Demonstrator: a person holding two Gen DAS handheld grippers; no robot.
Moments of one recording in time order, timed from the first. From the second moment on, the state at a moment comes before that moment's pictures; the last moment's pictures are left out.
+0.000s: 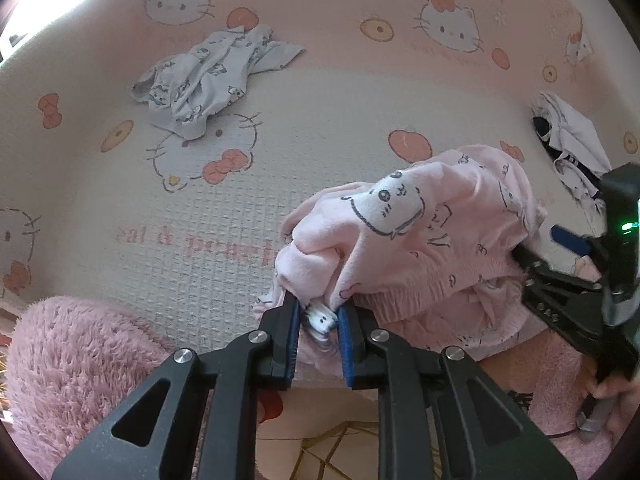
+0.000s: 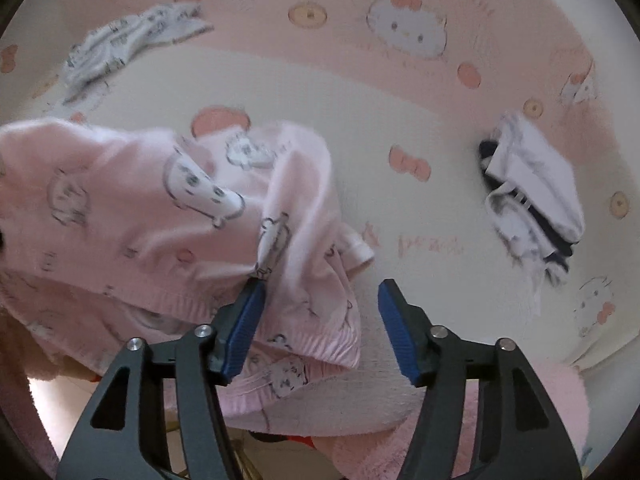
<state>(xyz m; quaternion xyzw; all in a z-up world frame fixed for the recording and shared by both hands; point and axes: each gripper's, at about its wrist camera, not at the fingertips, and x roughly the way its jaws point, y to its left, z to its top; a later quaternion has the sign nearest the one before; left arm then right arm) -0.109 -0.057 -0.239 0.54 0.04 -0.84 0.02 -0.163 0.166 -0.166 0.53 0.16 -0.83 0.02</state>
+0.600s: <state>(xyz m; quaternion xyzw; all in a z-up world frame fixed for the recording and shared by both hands) -0.103 -0.068 -0.218 0.48 0.03 -0.88 0.05 -0.157 0.181 -0.143 0.48 0.17 -0.86 -0.02</state>
